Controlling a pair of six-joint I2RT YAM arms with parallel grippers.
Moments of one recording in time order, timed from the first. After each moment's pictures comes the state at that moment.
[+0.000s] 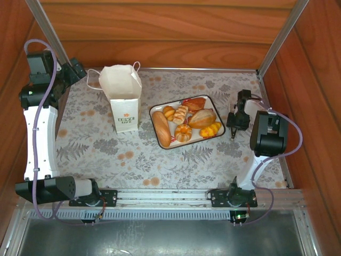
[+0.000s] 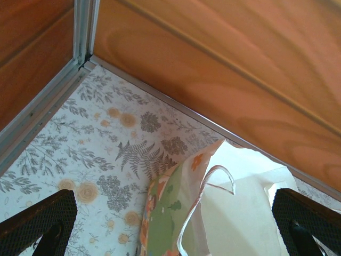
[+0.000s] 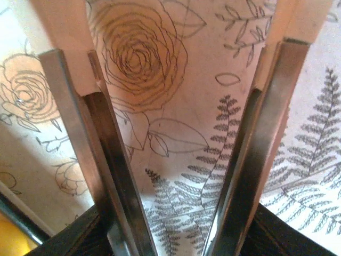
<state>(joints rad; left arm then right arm) 0.13 1.31 1.64 -0.86 0.08 -0.48 -0.09 1.89 1.21 -0.76 0.03 0.11</state>
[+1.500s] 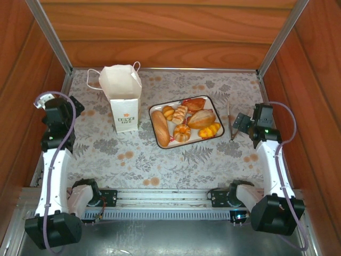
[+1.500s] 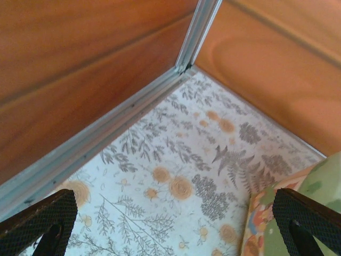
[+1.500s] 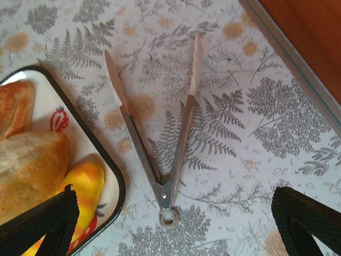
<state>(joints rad) 0.16 0.86 0.75 -0.35 -0.27 -0.49 -0.09 0.99 0.81 -0.63 0.12 0.26</state>
